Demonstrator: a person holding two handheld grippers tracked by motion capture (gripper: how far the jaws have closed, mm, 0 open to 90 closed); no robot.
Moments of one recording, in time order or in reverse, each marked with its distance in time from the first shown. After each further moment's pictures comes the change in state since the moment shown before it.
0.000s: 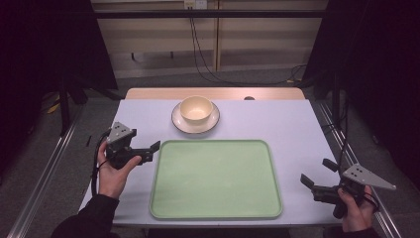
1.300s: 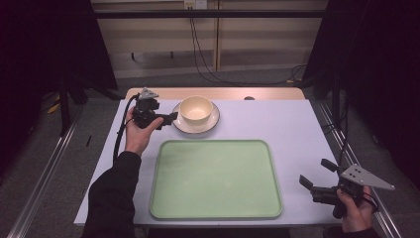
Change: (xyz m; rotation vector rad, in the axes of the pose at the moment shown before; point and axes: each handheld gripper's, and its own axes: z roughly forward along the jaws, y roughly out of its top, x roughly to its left) left arm 0.029 0.059 0.111 0.111 -0.047 0.021; right arm 0.002 0.000 0.001 -0.001 0.014 -0.021
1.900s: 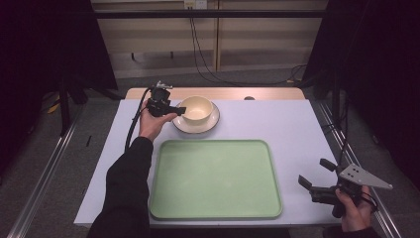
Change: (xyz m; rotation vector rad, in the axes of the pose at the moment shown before) left arm 0.008 0.018 0.054 0.128 0.010 -0.015; right arm 0.000 0.000 0.002 0.006 0.008 -0.018
